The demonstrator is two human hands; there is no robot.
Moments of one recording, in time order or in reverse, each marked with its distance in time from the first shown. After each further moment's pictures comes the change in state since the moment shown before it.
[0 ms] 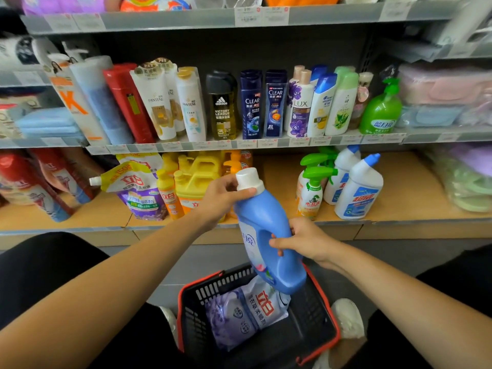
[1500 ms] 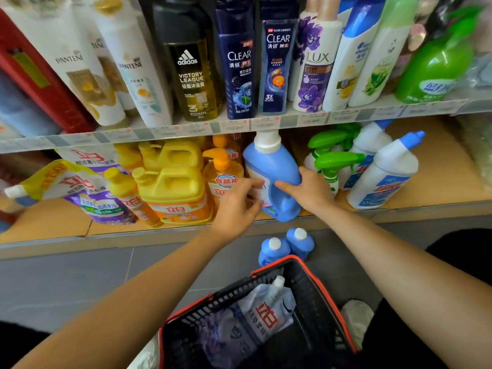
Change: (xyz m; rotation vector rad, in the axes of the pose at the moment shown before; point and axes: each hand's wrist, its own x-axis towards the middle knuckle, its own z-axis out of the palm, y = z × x) left_hand 0.101 -0.118 0.044 0.460 -0.039 0.384; right_hand 0.185 0.067 -0.065 -0.460 0.487 0.121
